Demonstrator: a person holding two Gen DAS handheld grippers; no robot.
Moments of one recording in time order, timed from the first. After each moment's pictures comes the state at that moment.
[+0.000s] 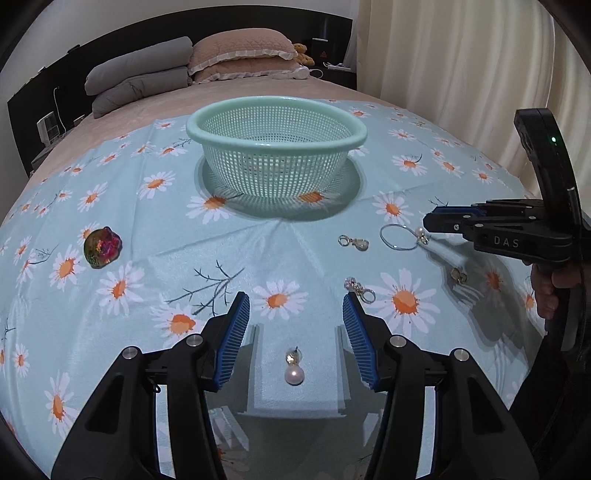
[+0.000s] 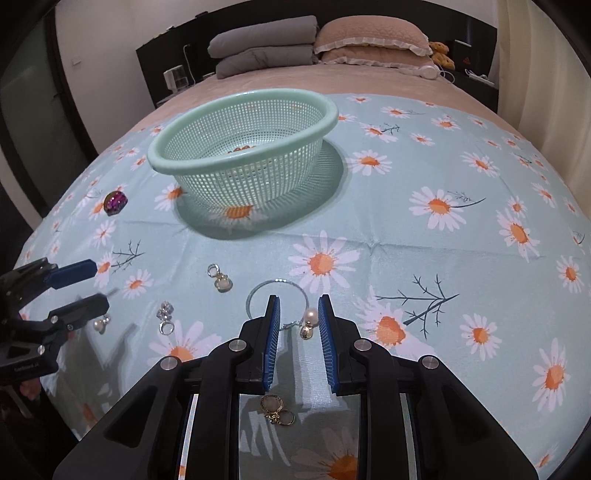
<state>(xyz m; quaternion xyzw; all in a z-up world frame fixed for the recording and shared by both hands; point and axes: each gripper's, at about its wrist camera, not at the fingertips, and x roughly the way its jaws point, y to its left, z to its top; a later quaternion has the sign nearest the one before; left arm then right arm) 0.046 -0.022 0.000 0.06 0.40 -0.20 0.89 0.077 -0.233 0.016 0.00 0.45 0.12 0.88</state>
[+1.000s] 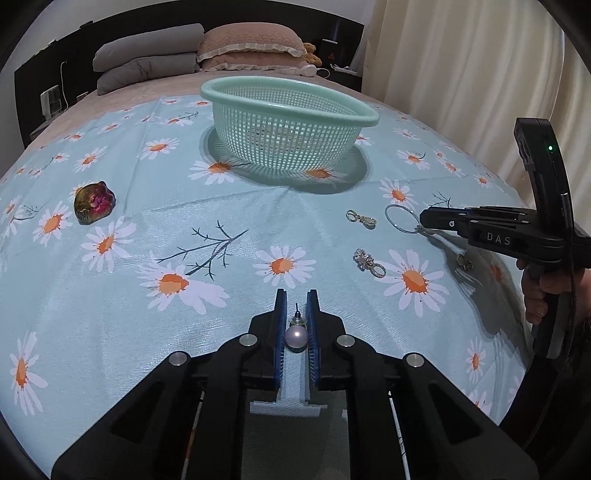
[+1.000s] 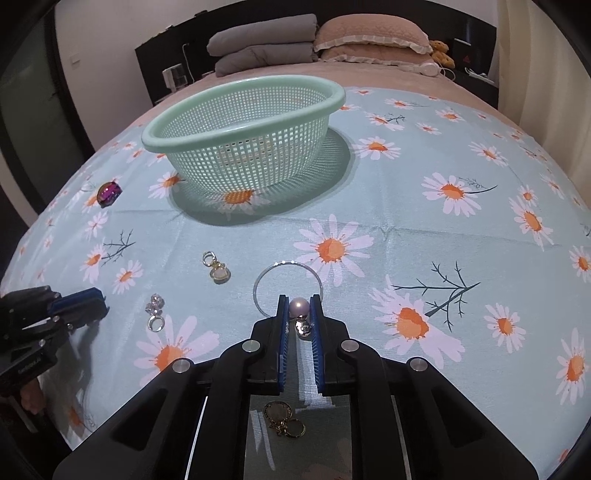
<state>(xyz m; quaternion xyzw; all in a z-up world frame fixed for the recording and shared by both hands) 0.039 -0.010 -0.022 0.02 0.40 -0.20 0.89 0.073 -0.229 0.007 0.00 0.43 0.12 0.89</state>
